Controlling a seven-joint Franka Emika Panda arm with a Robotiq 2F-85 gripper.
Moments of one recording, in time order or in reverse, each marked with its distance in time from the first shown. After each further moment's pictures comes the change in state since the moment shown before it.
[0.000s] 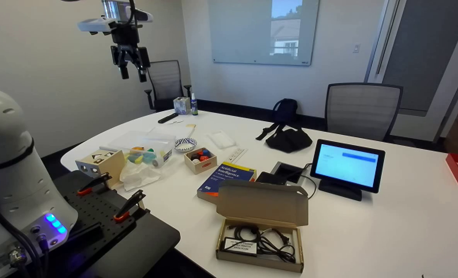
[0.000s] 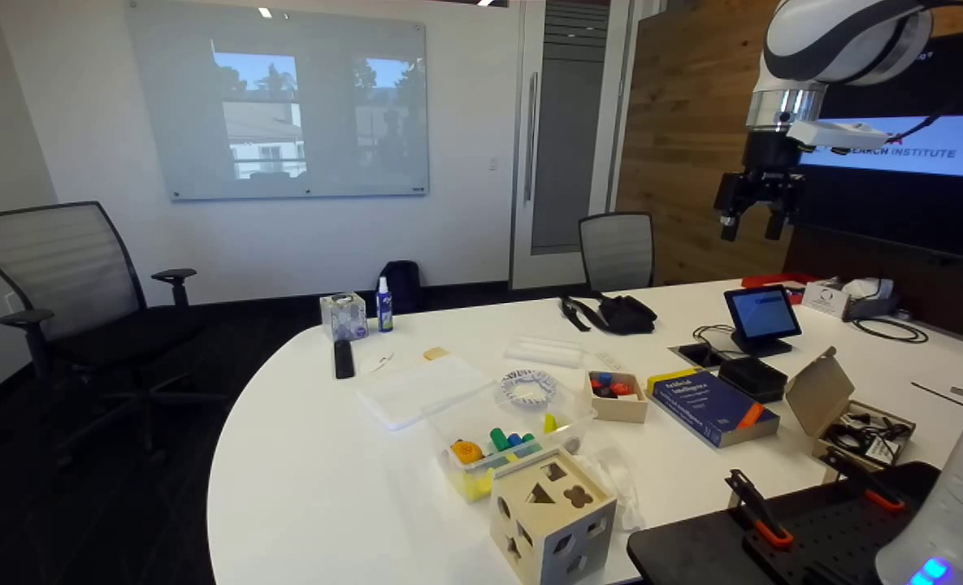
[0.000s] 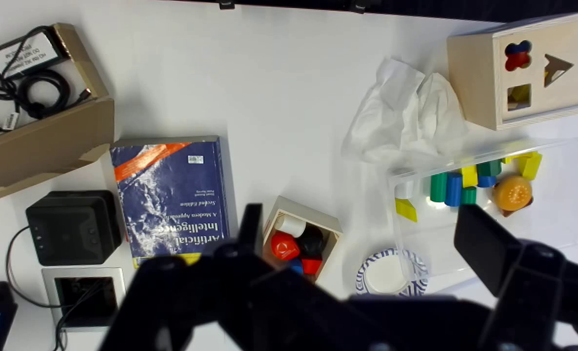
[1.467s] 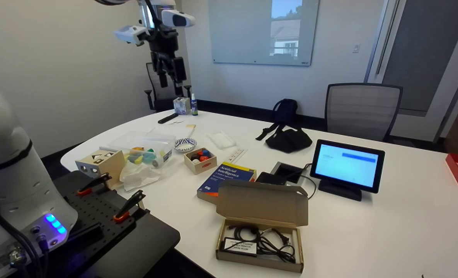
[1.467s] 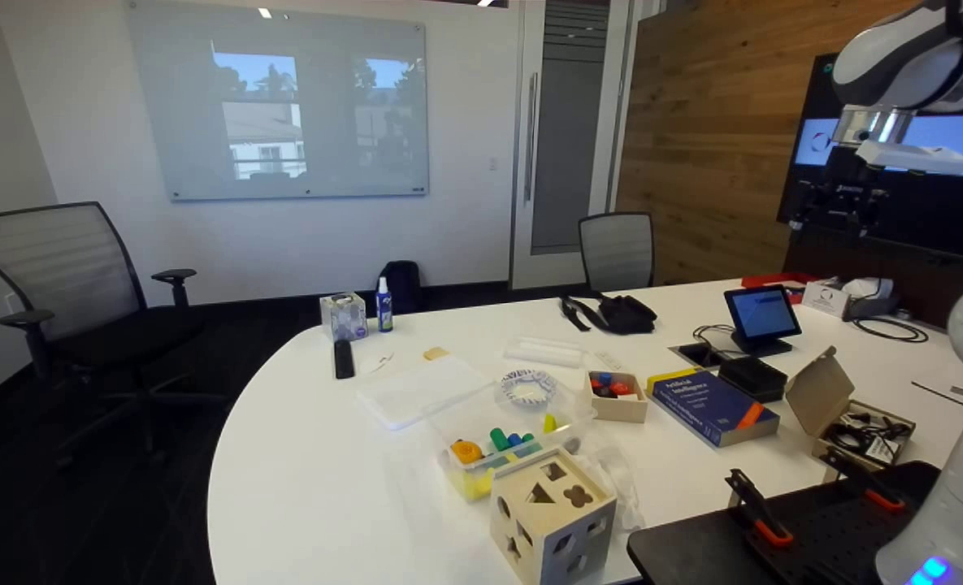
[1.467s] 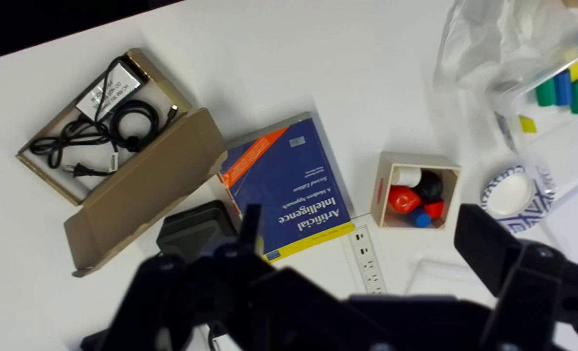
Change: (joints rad) arm -0.183 0.085 -0.251 0.013 -0.071 0.146 -0.056
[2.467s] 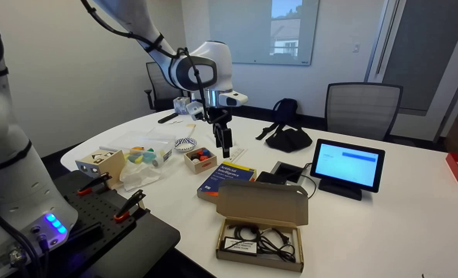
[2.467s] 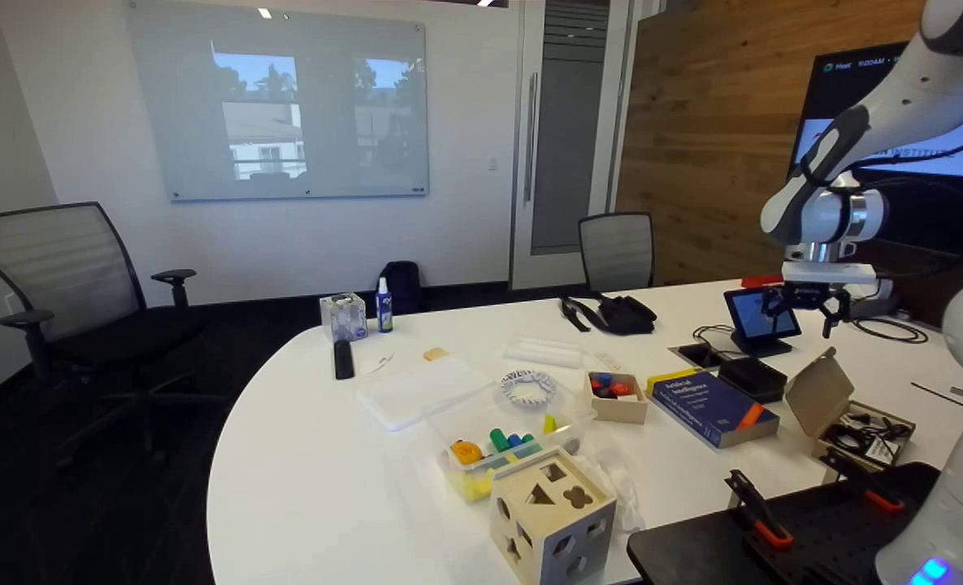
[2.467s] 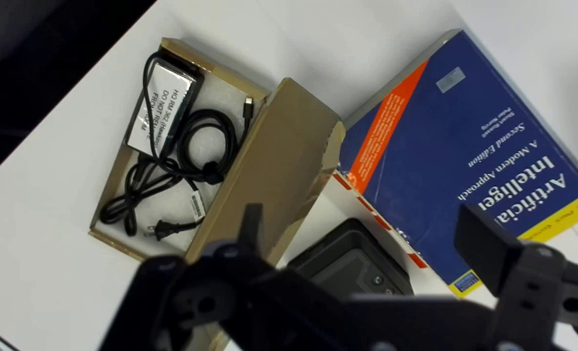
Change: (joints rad) arm -0.058 0.766 -0.051 0.212 -0.015 0.449 0.308
